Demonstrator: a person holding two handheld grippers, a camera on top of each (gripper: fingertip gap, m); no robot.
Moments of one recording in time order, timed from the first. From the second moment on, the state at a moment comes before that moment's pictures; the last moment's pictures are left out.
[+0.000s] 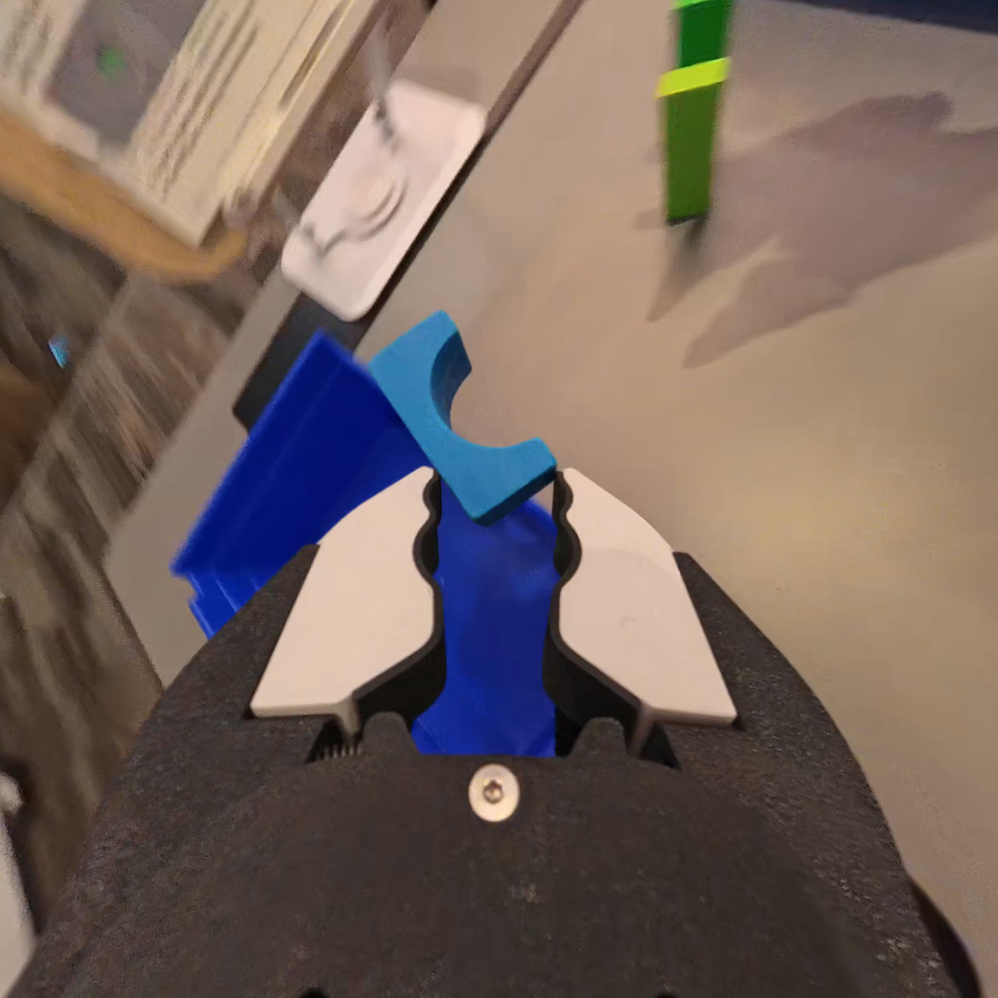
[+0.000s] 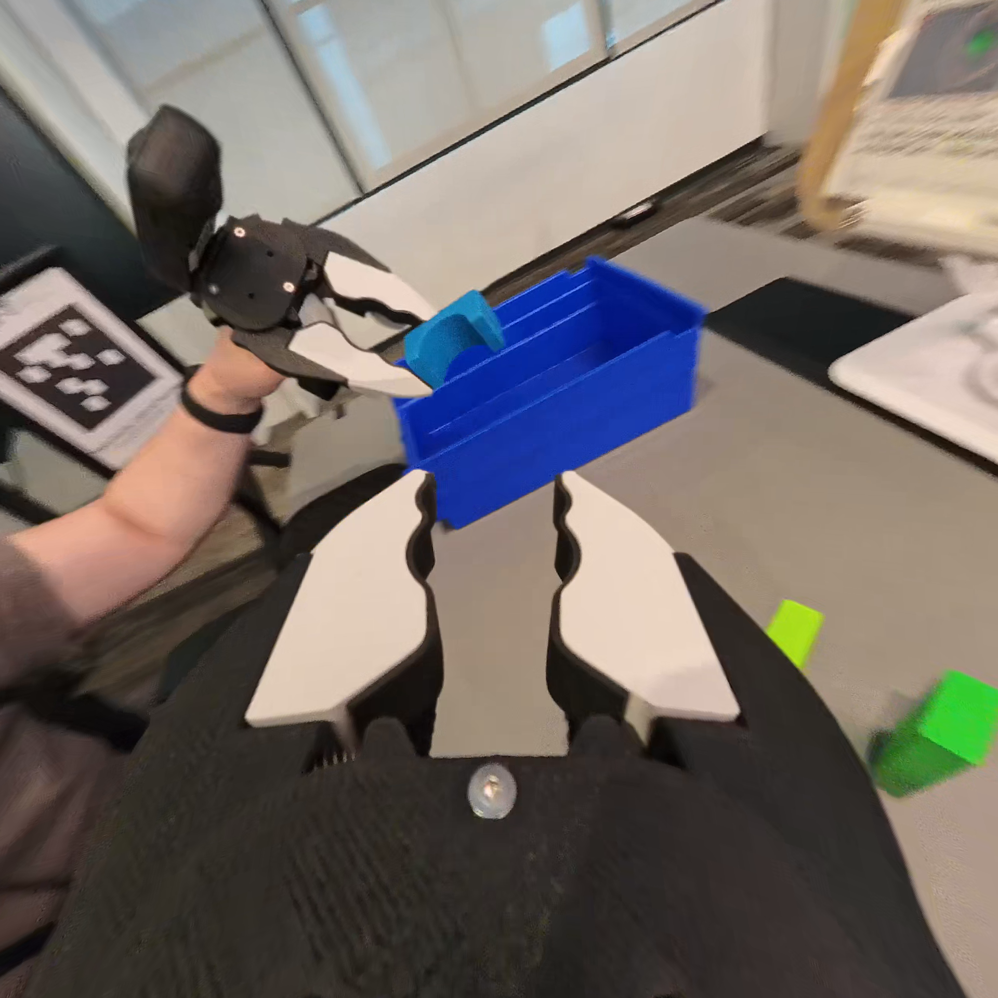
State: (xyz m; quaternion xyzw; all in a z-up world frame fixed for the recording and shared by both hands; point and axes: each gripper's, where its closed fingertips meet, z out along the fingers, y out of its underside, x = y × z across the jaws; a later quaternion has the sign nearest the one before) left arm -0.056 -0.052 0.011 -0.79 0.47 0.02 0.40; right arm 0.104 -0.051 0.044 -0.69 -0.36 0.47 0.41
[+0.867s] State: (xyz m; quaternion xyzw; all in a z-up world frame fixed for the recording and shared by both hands) left arm 0.107 -0.141 0.019 -0.62 0.65 -0.12 0.43; right arm 0.127 -0.132 0.025 -0.61 -0.47 0.64 0.06
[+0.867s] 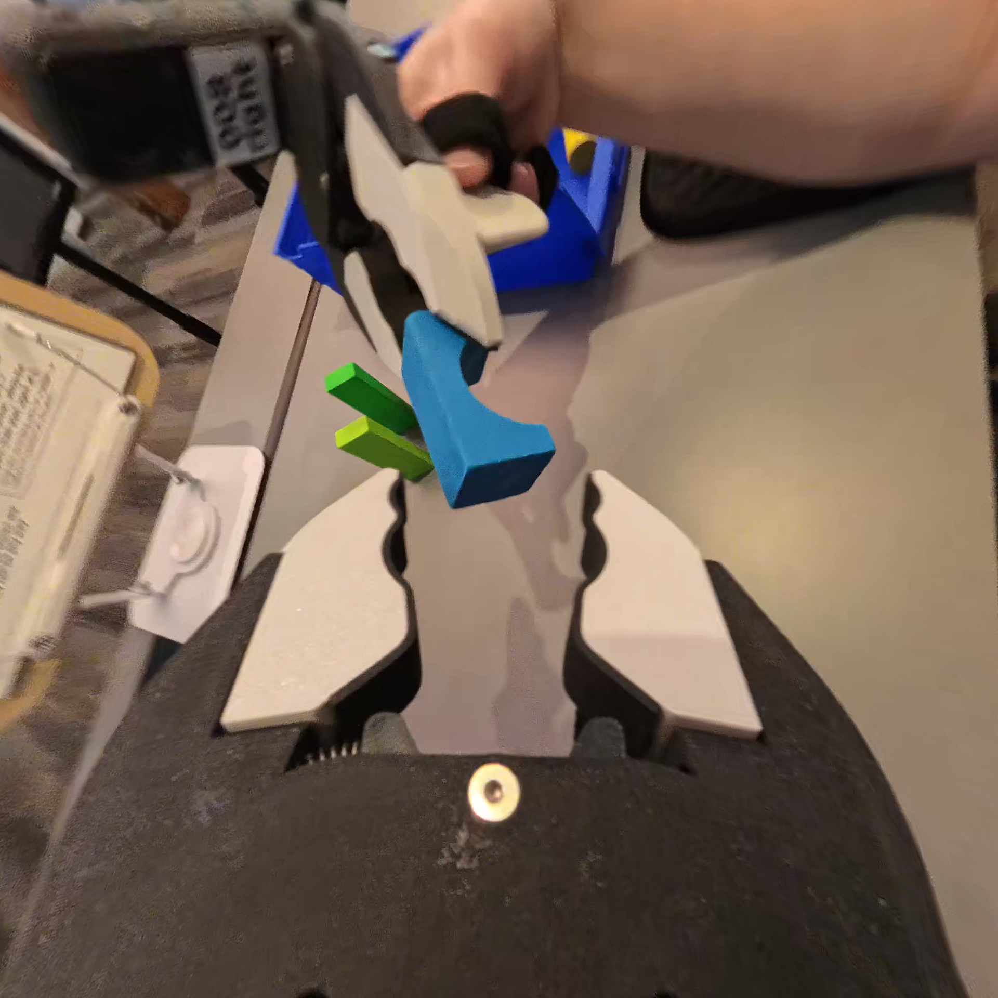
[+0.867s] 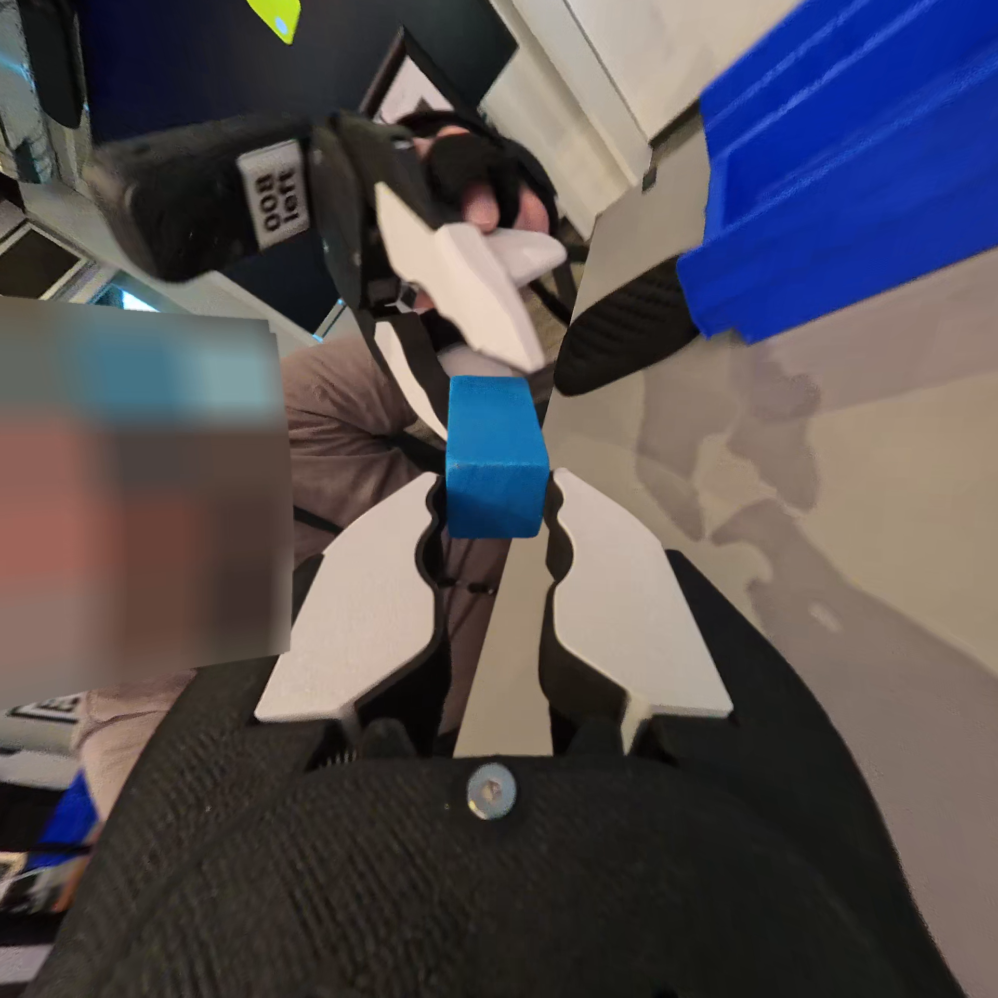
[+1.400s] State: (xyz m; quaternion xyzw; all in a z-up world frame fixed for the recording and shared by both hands) left arm 0.113 -0.109 0.079 -0.64 0.39 -0.43 0.50; right arm 0.133 -0.105 0.067 -0.51 -0.56 0.52 0.40
